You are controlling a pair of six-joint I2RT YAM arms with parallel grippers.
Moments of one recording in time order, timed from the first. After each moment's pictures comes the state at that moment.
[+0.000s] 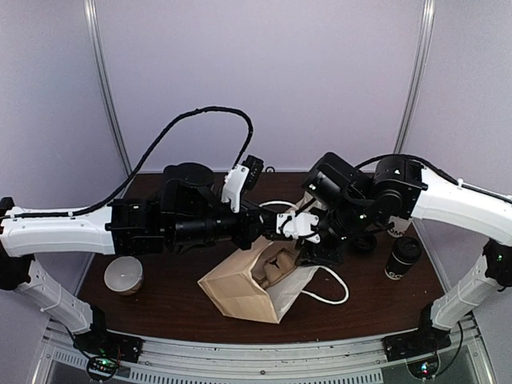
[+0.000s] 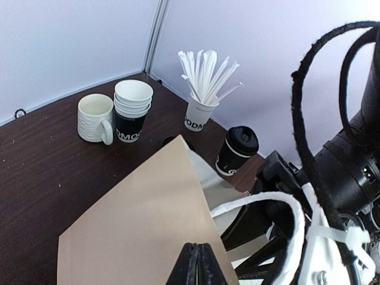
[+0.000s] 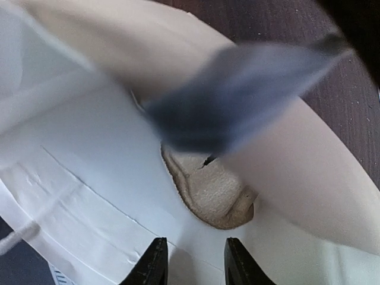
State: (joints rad) left arm -1.21 1.40 1.18 -0.09 -0.12 -0.40; right arm 1.11 1.48 1.49 -1.06 -0.01 -0.42
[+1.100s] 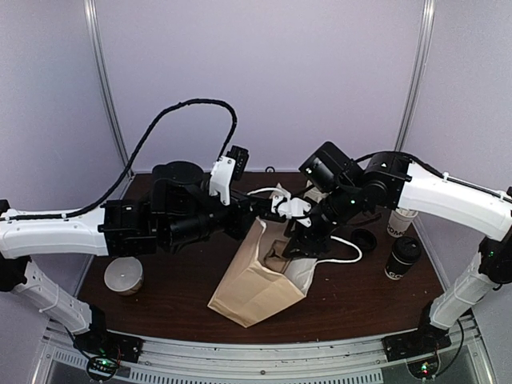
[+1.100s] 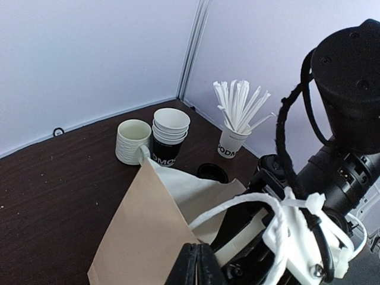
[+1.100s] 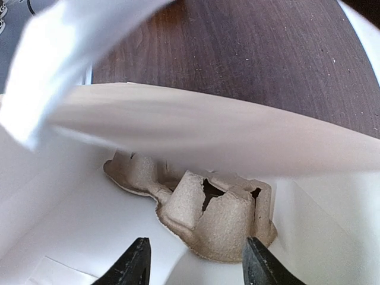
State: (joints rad) left arm -1.22 1.36 1.14 -0.02 -0.29 -0.35; right arm 0.98 1.52 1.48 -0.92 -0.18 -0.39
